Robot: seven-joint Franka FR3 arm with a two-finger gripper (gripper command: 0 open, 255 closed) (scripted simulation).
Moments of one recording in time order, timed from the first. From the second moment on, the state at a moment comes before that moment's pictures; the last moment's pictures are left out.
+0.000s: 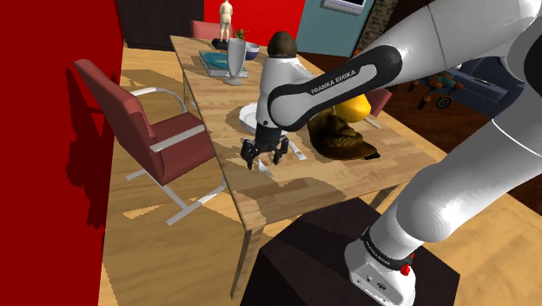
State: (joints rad) arm 0.01 -0.16 0.30 -2.52 0.09 2.30 0.57
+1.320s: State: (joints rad) arm 0.01 -0.19 0.30 -2.50 0.10 2.26 0.57
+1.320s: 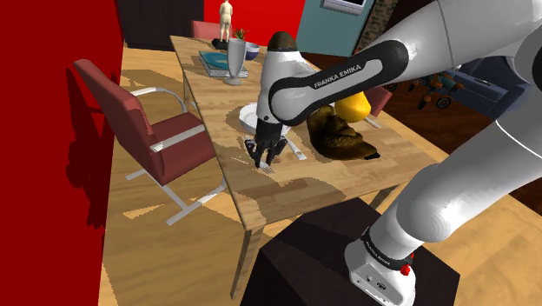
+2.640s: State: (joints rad) arm 0.01 -0.32 0.27 -2.34 0.12 1.97 0.55
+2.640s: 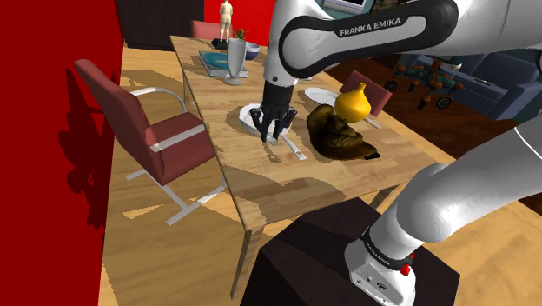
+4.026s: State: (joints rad) arm 0.01 -0.36 0.25 -2.09 0.11 1.68 0.56
